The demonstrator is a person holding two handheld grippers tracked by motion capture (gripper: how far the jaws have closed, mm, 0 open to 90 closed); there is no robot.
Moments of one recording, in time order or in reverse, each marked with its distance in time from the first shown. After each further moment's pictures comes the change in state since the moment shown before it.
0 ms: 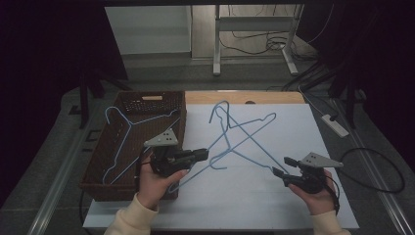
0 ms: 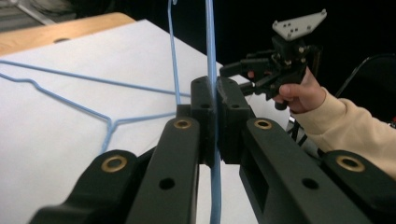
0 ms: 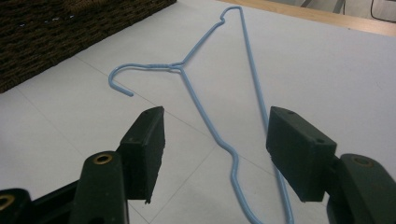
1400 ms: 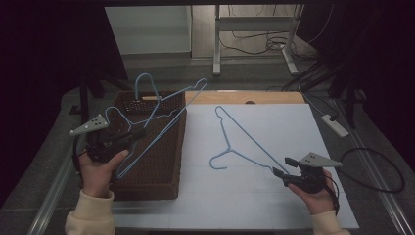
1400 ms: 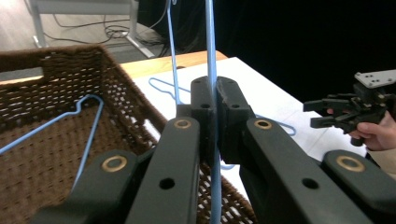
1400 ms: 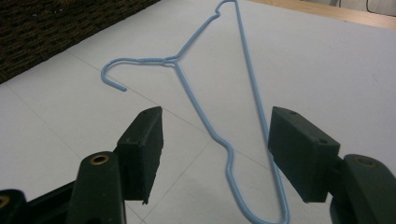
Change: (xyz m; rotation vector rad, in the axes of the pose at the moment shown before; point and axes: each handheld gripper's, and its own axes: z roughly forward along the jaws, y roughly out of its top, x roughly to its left) left arm 0.064 -0.009 -0.119 -0.133 0.287 -0.087; right arm -0.002 -0.002 0.003 0.019 -0.018 0.003
